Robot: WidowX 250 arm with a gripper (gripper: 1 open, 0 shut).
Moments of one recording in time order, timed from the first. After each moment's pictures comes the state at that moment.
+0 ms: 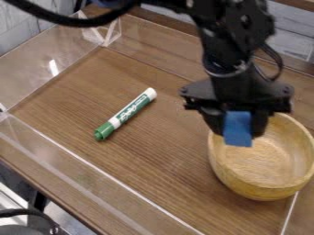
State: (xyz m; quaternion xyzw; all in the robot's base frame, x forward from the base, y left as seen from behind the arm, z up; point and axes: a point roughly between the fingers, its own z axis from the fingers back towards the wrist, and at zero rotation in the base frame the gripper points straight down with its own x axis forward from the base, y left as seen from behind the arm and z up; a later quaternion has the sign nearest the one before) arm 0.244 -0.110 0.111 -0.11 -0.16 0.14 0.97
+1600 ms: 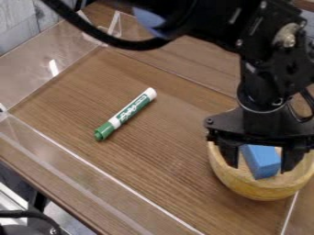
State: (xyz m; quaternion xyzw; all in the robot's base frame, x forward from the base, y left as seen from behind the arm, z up) arm 0.234 -0.132 0.091 -0.09 -0.12 0.16 0.98
